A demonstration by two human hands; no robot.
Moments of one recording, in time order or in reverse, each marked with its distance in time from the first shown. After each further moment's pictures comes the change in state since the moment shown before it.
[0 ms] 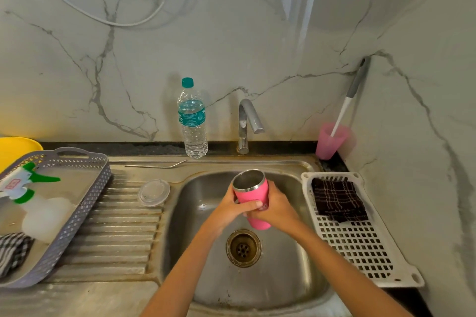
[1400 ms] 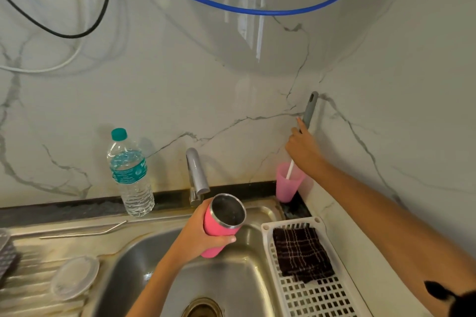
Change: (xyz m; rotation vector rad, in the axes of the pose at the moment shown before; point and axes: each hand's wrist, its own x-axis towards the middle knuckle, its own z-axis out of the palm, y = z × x) left_hand 0.086 0.052 0.016 0.344 -0.026 0.300; right_hand 0.144 -0.038 -0.256 -2.025 0.172 0.102
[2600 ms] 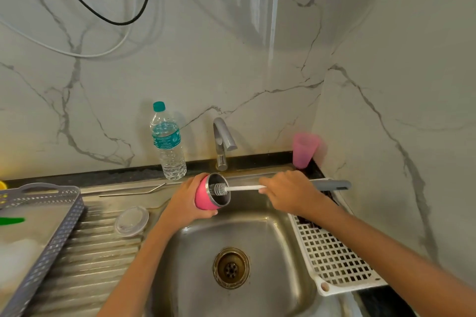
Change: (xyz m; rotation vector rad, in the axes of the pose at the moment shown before) left_hand -0.073 -0.020 -0.078 0.547 0.097 0.095; right_hand -0.180 -0.093 -0.085 0.936 0.246 -0.315
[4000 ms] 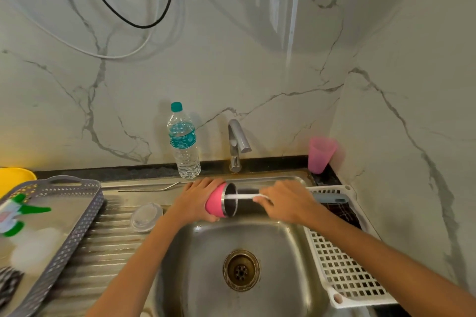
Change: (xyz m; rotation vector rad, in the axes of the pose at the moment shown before) left_hand 0.004 -0.004 -0.015 0.388 -0.205 0.079; right_hand 0.026 -0.010 0.037 0.118 -0.011 -0.047
